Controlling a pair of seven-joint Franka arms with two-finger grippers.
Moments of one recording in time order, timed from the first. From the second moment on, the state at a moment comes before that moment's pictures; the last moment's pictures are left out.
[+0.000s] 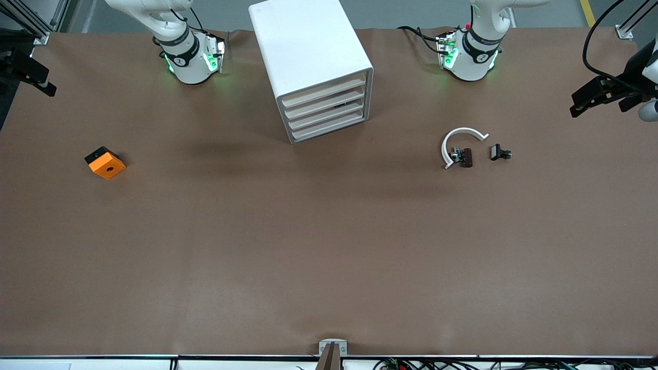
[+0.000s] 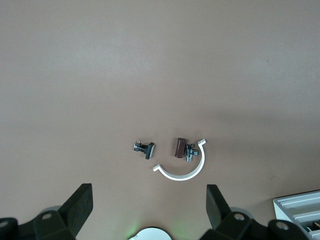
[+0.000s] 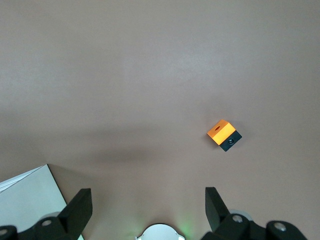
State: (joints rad) left arm -0.01 -0.08 -0.03 -1.57 0.03 1.45 -0.13; right arm -0.01 -0.14 -0.05 -1.54 0.00 1.37 -0.01
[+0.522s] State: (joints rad) left arm -0.01 -0.06 -0.03 -1.57 0.03 1.45 -0.12; right arm -0.01 -0.14 -0.05 -1.54 0.00 1.37 -0.01
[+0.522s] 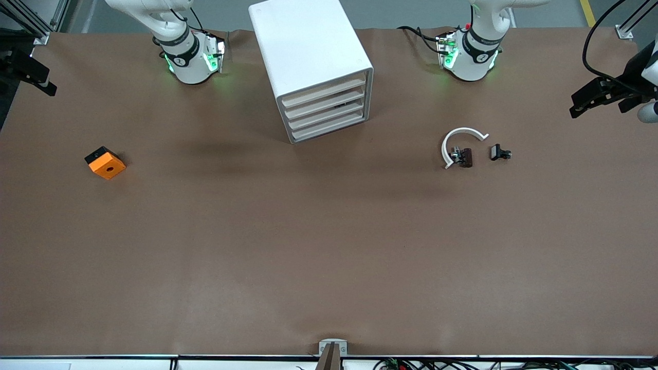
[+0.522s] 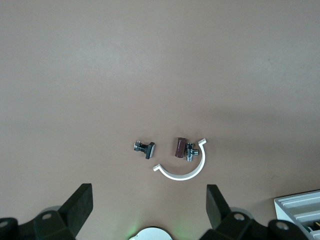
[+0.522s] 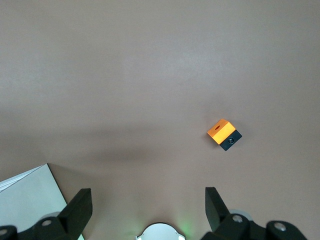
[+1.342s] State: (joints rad) left arm -0.06 0.22 -0.04 -1.58 -0.10 1.61 -0.35; right arm -0.01 -0.11 -0.05 -1.52 0.00 1.35 -0.01
